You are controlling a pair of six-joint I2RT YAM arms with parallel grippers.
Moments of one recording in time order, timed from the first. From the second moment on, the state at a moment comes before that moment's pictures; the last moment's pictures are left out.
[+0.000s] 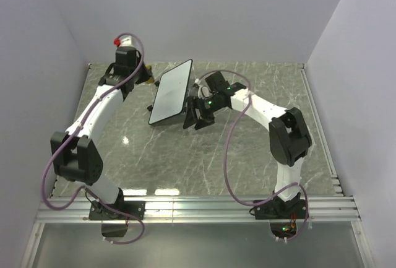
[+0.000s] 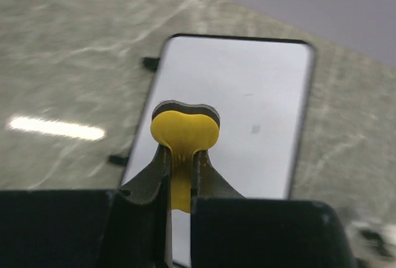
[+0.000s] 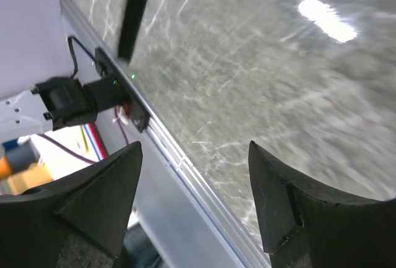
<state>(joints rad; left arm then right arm) -0.22 1.62 1.48 -0.36 -0.07 -0.52 0.58 1.92 1.51 -0.63 -0.72 0.43</state>
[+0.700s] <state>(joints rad) 0.02 1.57 0.94 -0.52 -0.33 -0.61 0.41 1.71 1.45 -0.55 -0.65 0.48</state>
